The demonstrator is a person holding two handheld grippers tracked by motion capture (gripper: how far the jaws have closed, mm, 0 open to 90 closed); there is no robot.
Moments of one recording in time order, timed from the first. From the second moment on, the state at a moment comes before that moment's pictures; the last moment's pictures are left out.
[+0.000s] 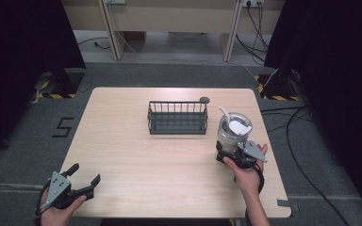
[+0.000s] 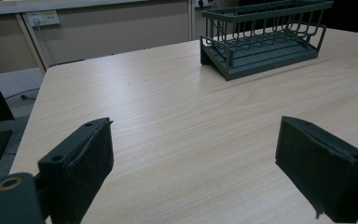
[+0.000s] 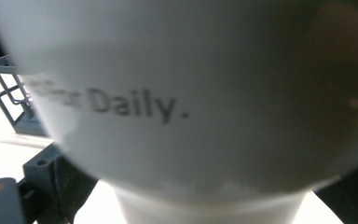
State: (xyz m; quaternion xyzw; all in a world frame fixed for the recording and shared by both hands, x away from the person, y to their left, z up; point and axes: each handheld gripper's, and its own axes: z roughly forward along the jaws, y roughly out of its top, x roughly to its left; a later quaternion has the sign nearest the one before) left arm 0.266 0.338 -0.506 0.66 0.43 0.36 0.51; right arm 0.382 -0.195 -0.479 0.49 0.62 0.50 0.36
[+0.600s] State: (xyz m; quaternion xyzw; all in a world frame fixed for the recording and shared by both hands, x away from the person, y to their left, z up) left arm 0.267 0.337 -0.506 0.66 0.43 0.36 0.51; right arm 0.386 -0.195 -0.476 0.49 0.62 0.50 0.36
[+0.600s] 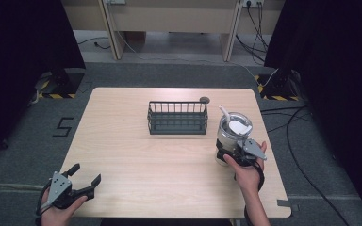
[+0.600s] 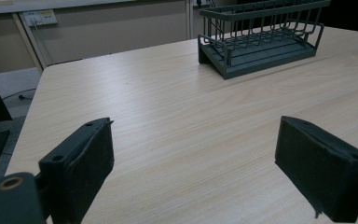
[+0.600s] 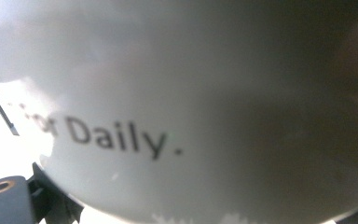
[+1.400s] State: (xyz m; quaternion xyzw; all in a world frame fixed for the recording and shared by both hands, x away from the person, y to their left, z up) left arm 0.267 0.338 -0.506 0.66 0.43 0.36 0.51; right arm 0.394 -0.187 -0.454 0.48 0.62 0.50 0.36
